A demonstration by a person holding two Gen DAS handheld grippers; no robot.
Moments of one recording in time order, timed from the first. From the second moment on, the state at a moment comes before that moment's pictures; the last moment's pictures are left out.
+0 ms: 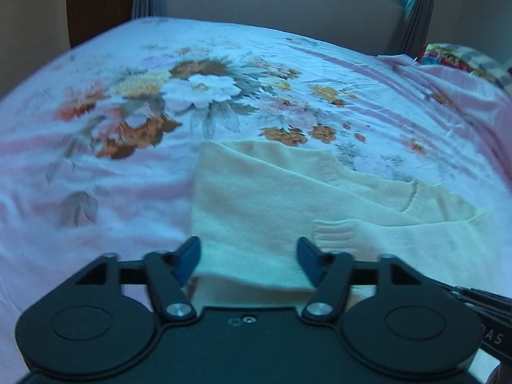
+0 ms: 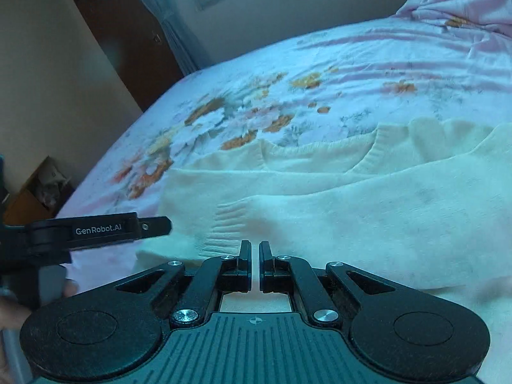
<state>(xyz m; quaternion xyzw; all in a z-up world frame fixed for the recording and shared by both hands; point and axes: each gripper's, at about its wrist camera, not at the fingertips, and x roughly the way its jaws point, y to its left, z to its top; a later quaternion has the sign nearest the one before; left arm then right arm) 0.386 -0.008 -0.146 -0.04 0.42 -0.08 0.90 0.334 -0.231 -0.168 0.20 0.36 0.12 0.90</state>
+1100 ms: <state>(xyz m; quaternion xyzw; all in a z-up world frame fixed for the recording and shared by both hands) 0.406 0.005 -0.164 -0.09 0.43 -0.06 0.89 0.328 -0.330 -0.168 0.18 0.35 -0.04 0.92</state>
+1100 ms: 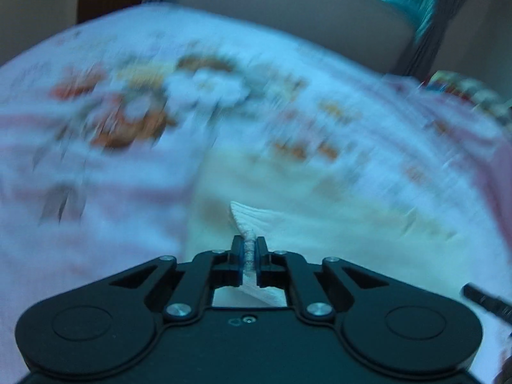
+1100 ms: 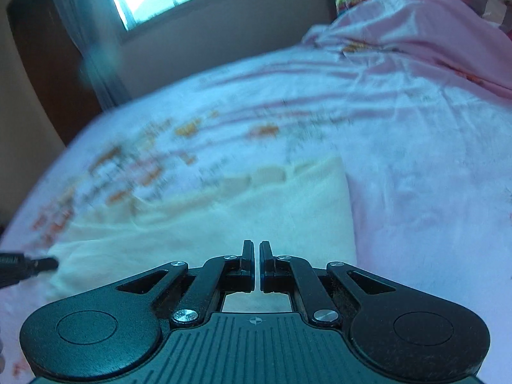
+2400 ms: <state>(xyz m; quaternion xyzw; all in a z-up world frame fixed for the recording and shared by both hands) 0.340 -0.050 -0.162 0.07 0.42 -0.08 0.90 0.294 -0.304 -0.179 0.15 0.42 -0.01 0.89</state>
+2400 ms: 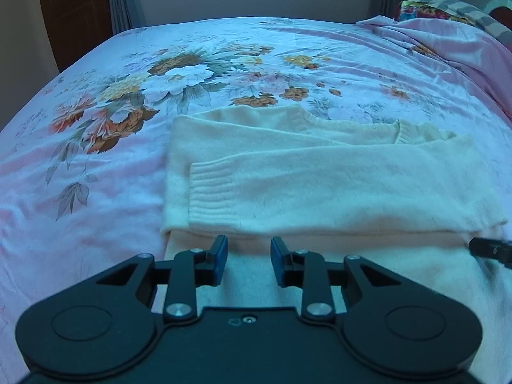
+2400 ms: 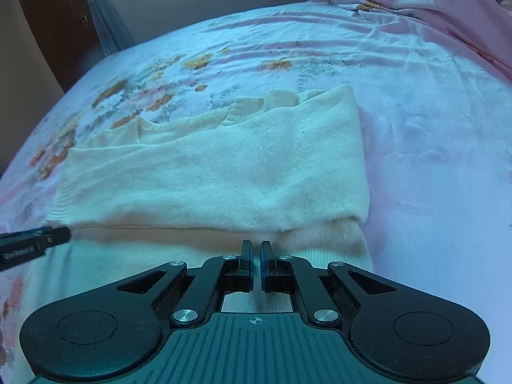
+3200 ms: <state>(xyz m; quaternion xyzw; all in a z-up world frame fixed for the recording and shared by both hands) 0.354 -0.026 -0.164 0.01 0.41 -0.08 0.91 0.273 -0.328 -0.161 0.15 0.35 -0.05 0.92</state>
